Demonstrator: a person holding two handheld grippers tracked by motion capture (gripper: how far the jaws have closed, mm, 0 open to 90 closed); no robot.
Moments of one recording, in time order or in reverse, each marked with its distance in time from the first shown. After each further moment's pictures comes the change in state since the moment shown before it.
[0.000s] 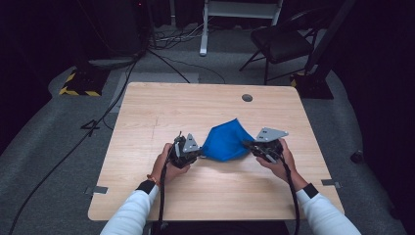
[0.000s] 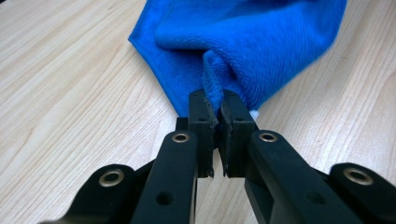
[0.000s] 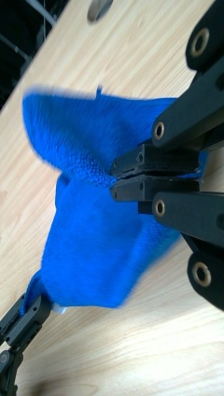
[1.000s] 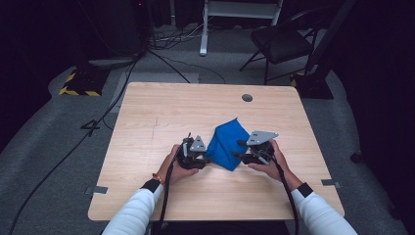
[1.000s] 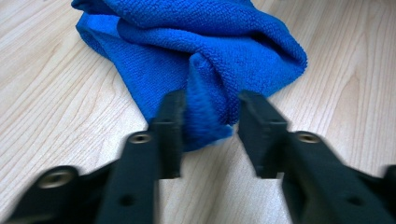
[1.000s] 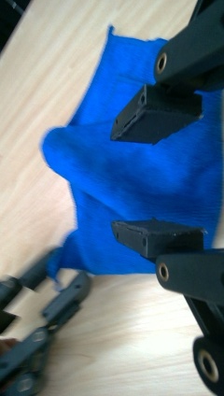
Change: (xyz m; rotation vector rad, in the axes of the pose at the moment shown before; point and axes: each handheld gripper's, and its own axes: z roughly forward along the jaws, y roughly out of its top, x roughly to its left) left arm -0.009 0.008 0.022 0.024 -0.151 0.004; right arm 0.012 0.004 0.032 0.006 0.116 -0.017
